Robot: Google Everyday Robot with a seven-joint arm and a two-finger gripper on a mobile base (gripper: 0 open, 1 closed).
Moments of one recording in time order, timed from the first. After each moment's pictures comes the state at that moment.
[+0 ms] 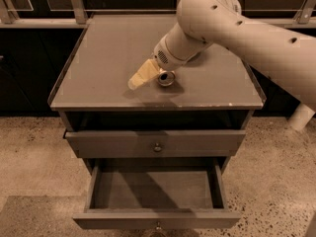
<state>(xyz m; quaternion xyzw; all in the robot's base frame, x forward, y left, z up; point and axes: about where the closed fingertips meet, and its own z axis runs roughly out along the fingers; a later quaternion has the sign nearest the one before) 0.665 -0.008 0.852 -0.36 0.88 0.14 0.29</state>
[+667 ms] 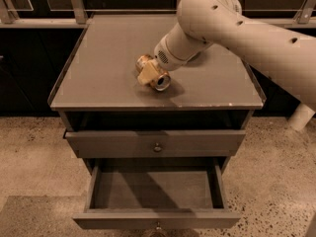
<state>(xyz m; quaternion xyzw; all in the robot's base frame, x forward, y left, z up) 0.665 -0.008 0.852 -0.36 0.88 0.14 0.29</state>
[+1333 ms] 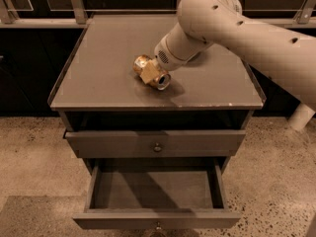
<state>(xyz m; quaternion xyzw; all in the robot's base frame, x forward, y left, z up) 0.665 -0.008 0.852 -0.36 0.88 0.14 0.29</state>
